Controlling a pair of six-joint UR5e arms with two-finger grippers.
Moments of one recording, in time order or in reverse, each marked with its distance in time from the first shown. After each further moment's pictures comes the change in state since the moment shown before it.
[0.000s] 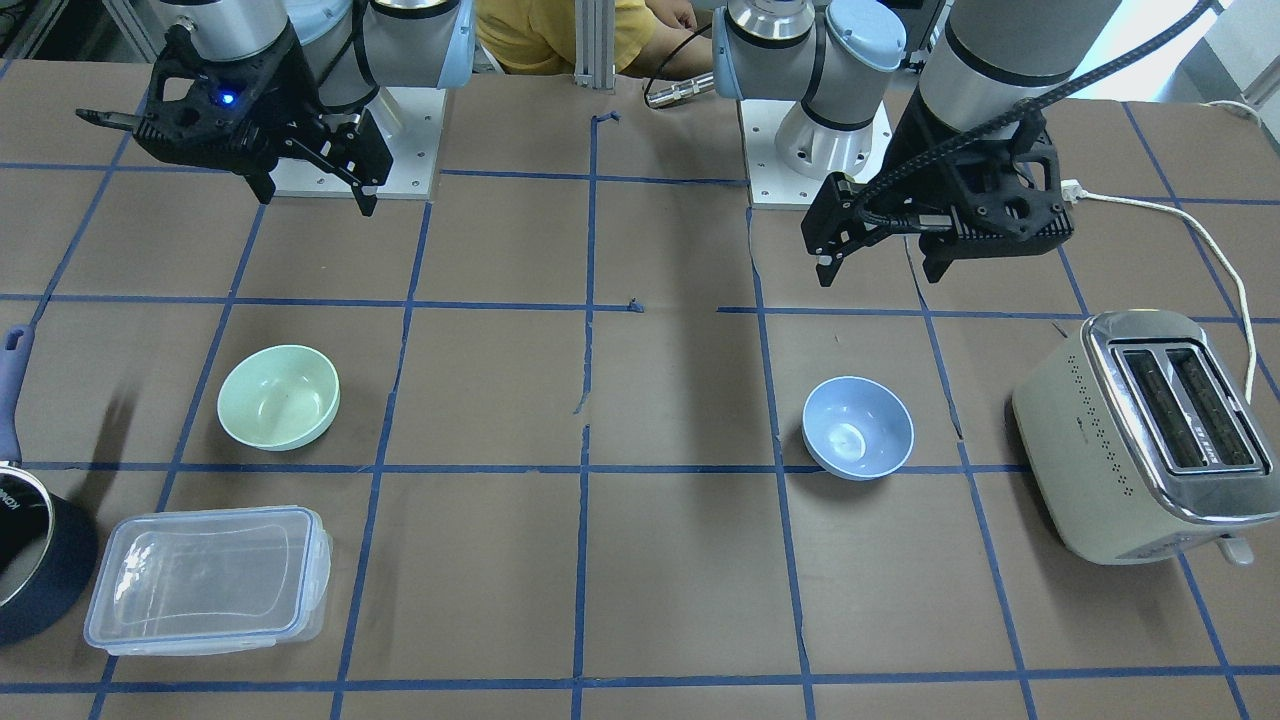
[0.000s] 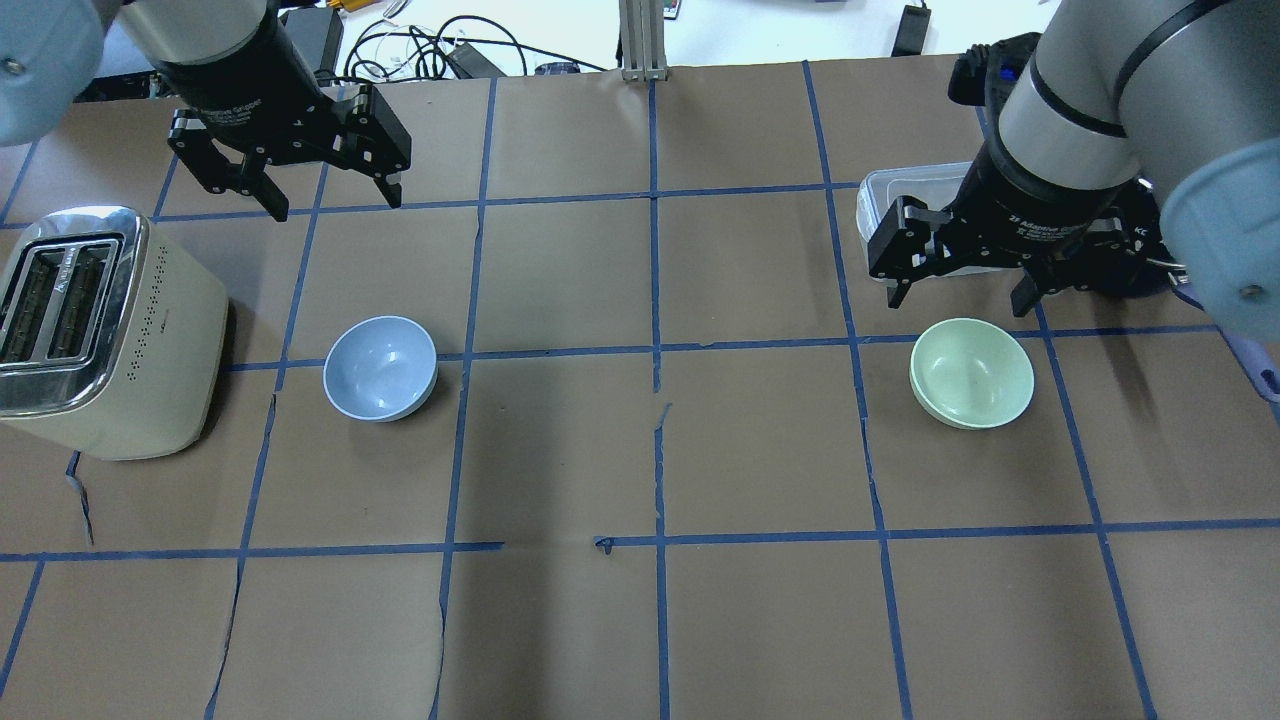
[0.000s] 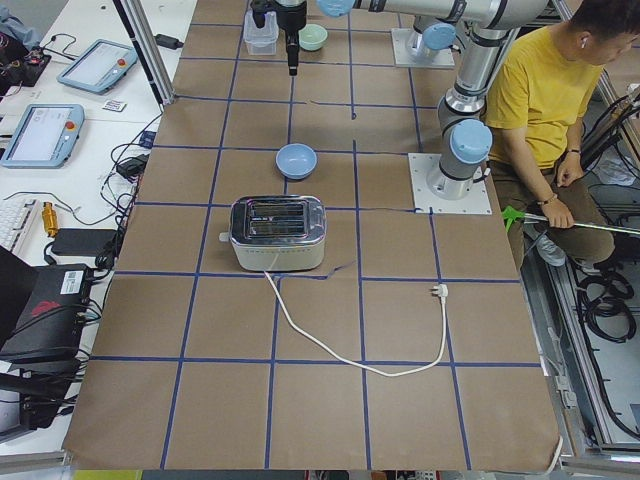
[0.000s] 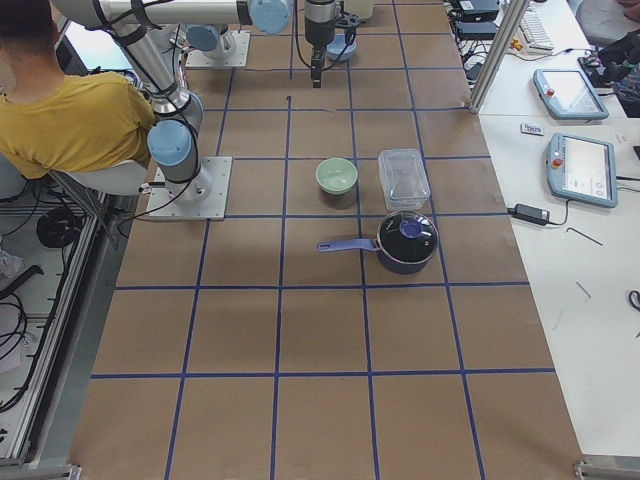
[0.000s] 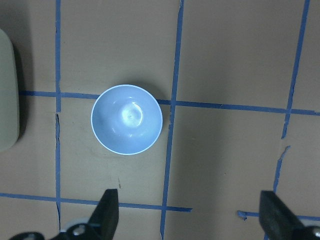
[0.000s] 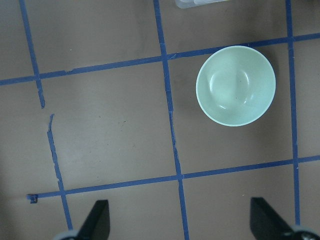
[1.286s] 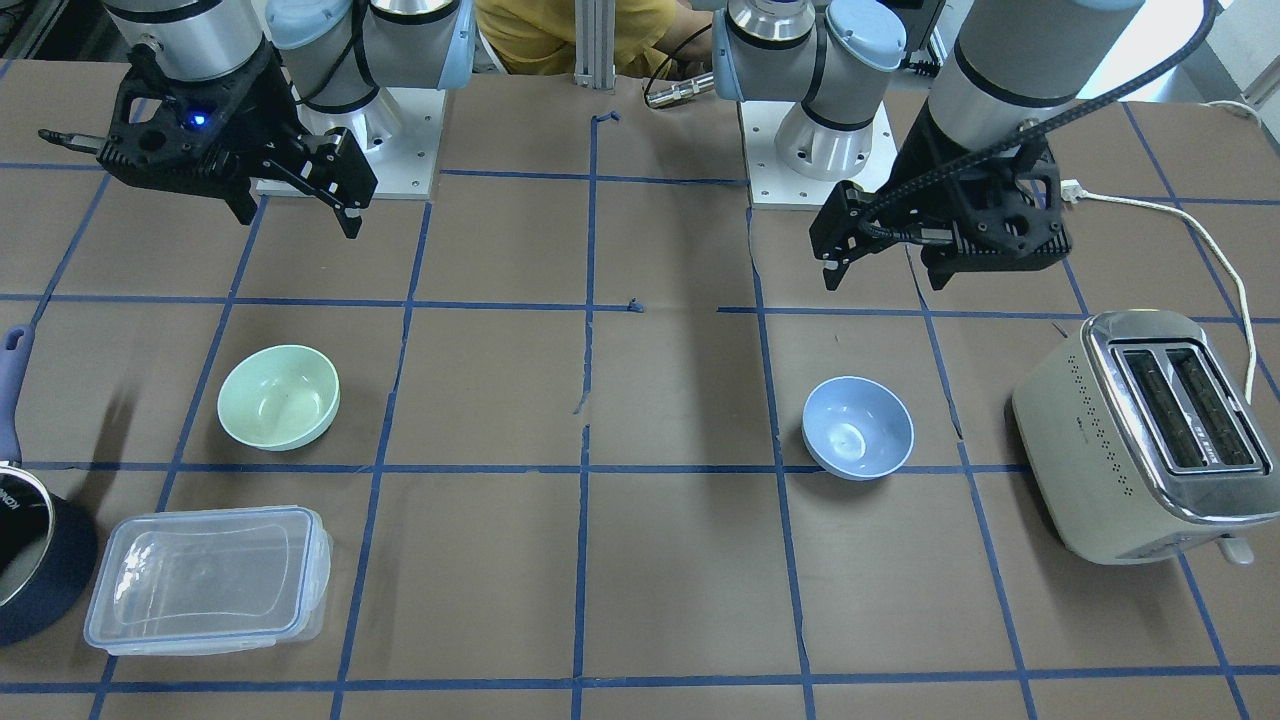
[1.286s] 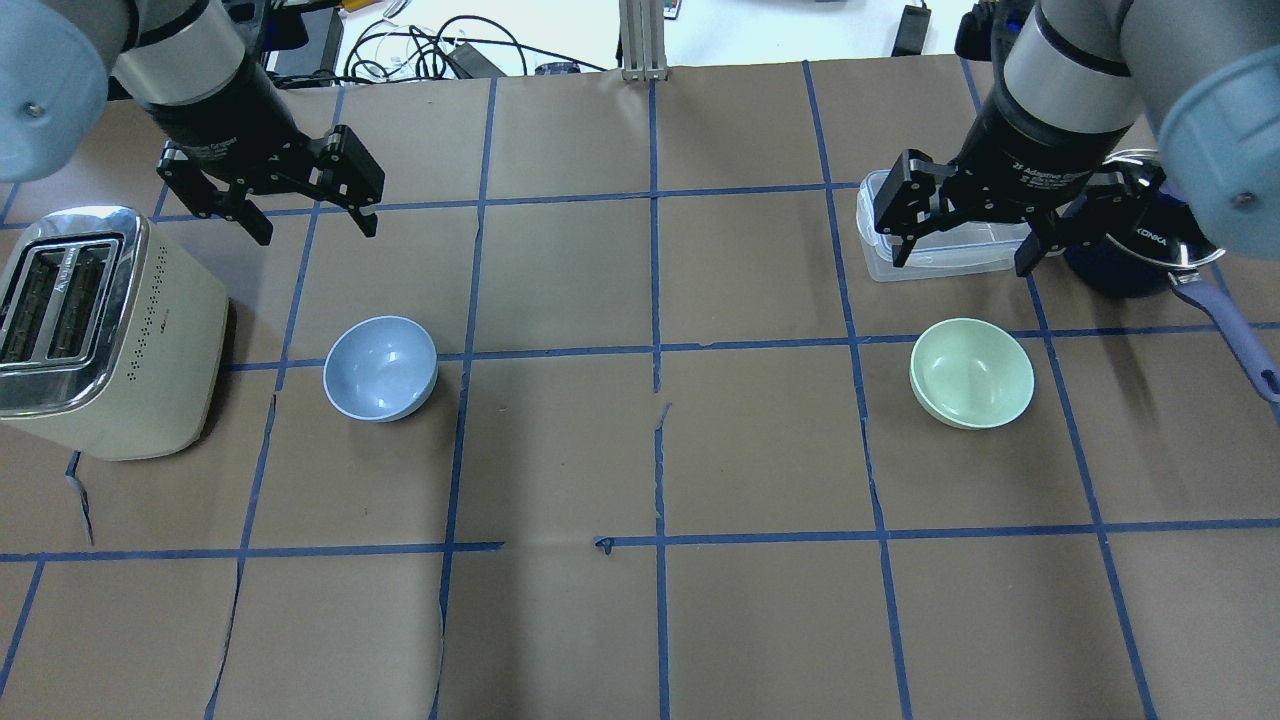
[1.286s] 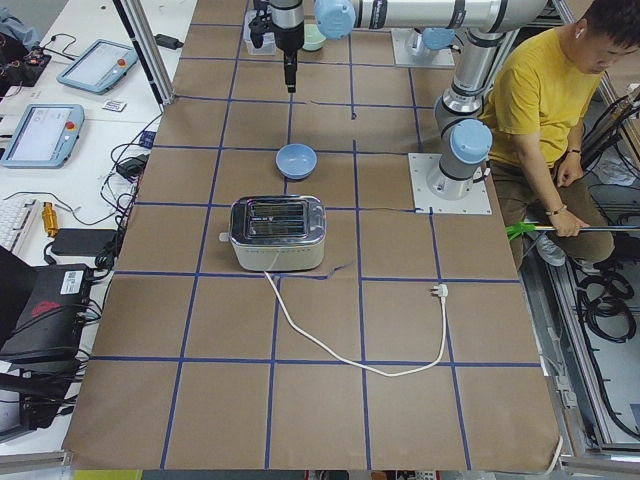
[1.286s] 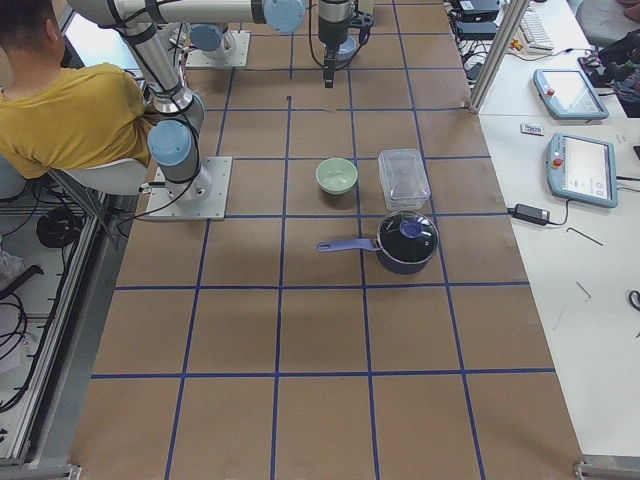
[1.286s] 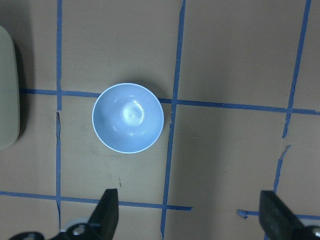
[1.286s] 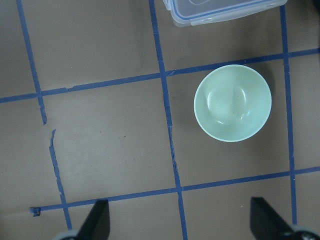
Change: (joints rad) left arm 0.109 -0.009 -0.134 0.109 -0.001 0.152; right arm -0.010 0.069 -0.072 0.007 -0.003 -0.004
